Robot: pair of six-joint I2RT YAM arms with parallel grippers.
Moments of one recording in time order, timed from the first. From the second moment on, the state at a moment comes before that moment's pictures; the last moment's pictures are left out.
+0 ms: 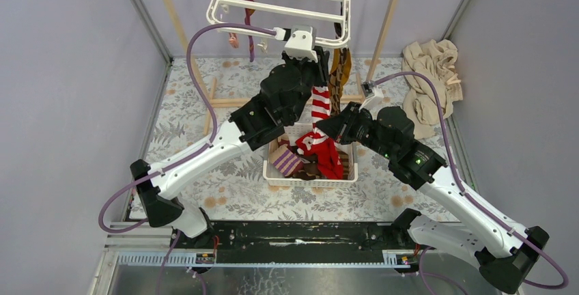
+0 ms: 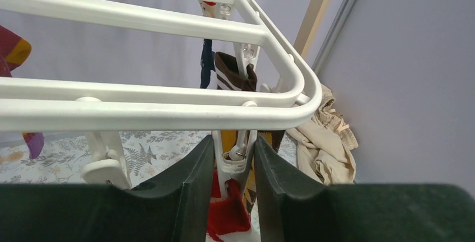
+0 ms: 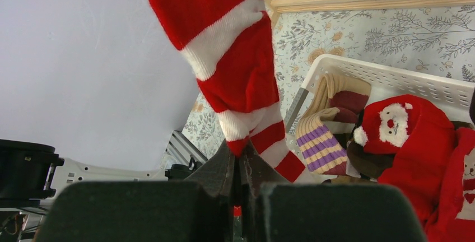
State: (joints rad) left arm -0.98 1.55 1.67 0.00 -0.64 -0.14; right arm 0.72 0.91 0.93 -0.20 -0.10 0.78
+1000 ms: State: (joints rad) left arm -0.98 1.42 1.57 -0.02 -0.66 -0.13; right arm 0.72 1.02 0.75 -0.20 -0.19 0.75
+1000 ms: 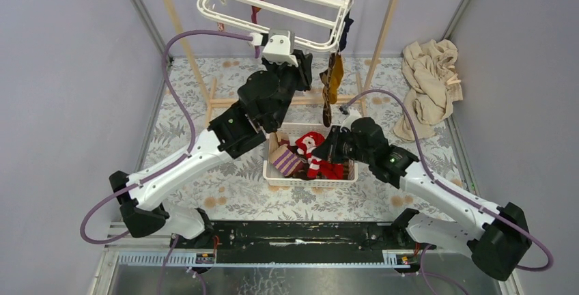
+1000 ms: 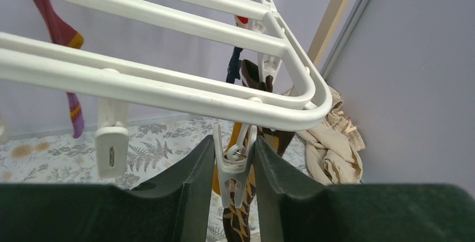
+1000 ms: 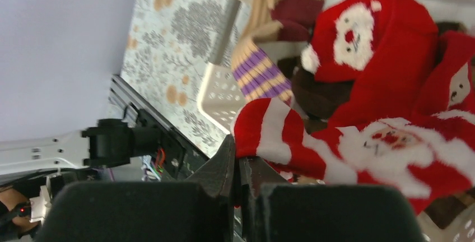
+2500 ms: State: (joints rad) left arm -1.00 1.01 1.23 -0.26 -0.58 -0.37; right arm 0.72 1.00 0.98 -0.41 0.21 0.49
